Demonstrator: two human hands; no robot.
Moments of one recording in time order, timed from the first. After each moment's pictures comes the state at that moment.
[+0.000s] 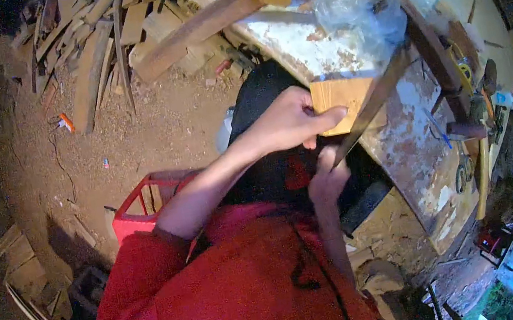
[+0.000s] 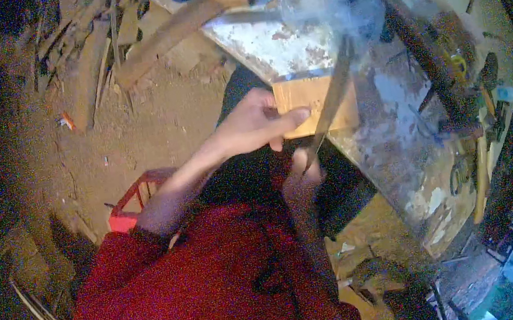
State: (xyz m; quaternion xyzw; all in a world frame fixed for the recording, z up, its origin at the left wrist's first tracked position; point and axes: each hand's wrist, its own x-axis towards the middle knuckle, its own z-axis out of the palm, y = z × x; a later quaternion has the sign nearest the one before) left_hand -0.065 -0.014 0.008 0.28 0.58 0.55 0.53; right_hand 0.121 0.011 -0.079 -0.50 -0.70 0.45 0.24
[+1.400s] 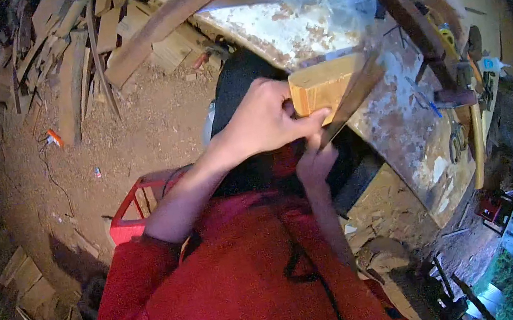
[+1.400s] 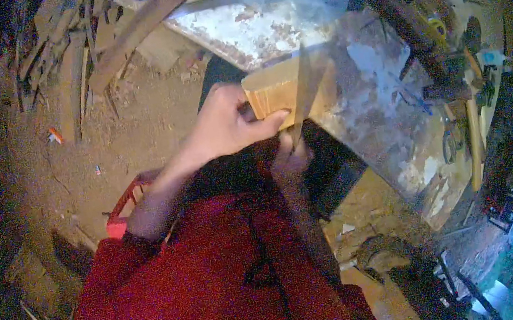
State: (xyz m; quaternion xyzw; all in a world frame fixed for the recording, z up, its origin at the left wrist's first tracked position) left_hand -0.055 -0.018 0.008 0.47 0.67 0.49 0.30; right_hand 0.125 0.024 -0.089 -0.42 -0.75 0.40 0.30
